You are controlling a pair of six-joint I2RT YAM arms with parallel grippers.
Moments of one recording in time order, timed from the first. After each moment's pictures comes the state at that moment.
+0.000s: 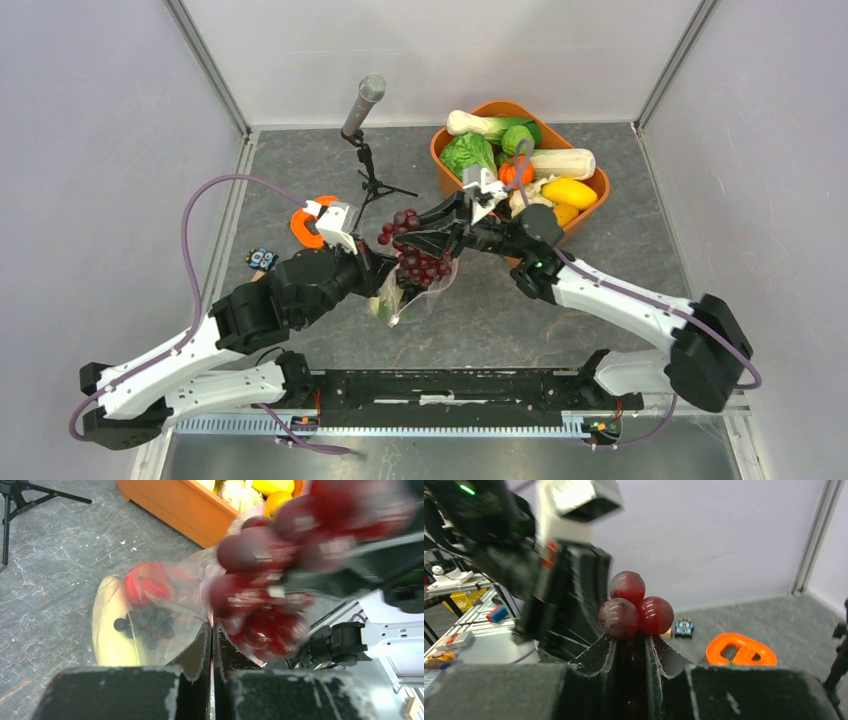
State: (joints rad) left arm -1.11 0.75 0.97 -0.55 -0.44 -0.62; right arm 0.84 1.25 0.86 0.82 -0.59 0.34
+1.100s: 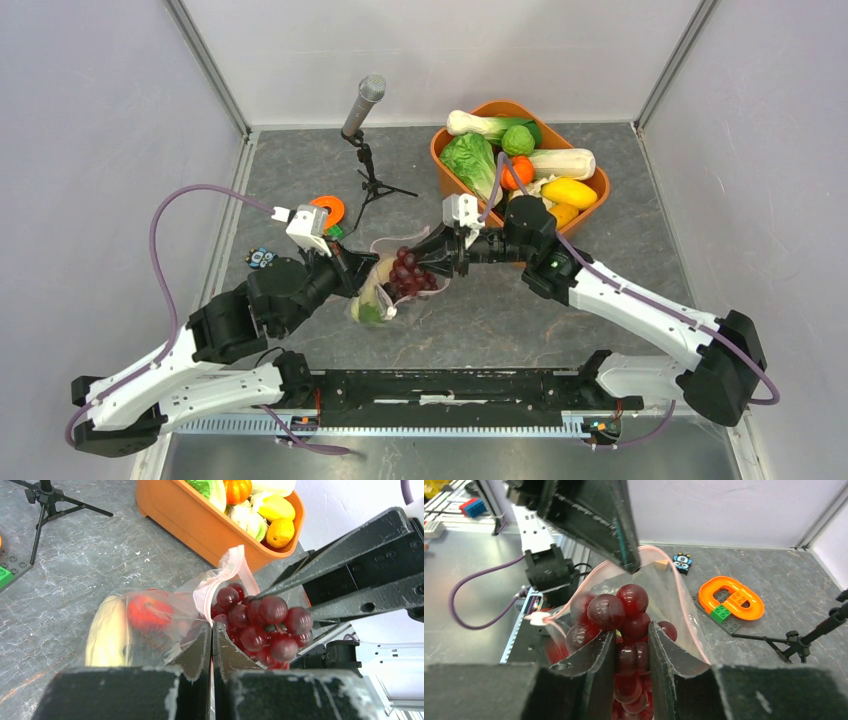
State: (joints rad) left arm -1.11 0.64 0.96 -0.59 -0.52 -0.65; right arm 0.84 1.21 0.92 0.29 -0.72 -0.07
